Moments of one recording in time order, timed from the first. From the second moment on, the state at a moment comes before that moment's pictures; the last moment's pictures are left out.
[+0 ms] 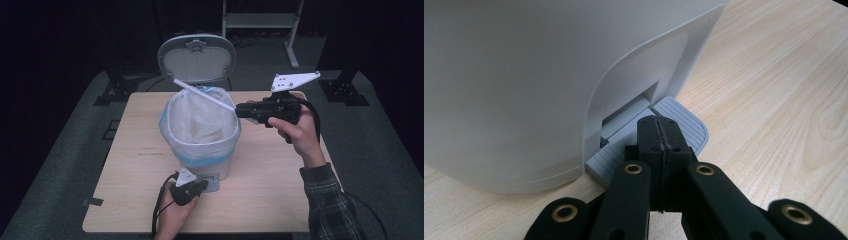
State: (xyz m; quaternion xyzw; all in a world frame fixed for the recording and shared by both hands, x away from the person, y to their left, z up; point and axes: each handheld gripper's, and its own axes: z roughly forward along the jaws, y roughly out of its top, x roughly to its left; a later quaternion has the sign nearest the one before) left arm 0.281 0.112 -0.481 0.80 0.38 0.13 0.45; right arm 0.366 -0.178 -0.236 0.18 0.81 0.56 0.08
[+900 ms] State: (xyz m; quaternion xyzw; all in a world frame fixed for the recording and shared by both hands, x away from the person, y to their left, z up) left arm 0.281 0.111 -0.481 0.80 0.38 0.13 0.45; right arm 0.371 -0.169 -0.234 0.18 0.81 0.56 0.09
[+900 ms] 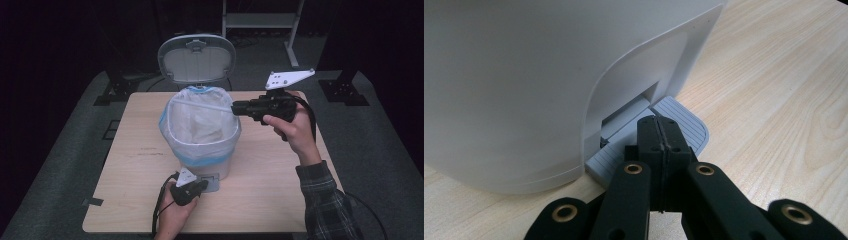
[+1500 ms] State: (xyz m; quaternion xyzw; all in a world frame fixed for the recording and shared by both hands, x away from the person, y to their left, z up) left arm 0.281 0.111 -0.481 0.80 0.38 0.13 0.45; right arm 0.364 -0.181 -0.231 0.19 0.80 0.56 0.10
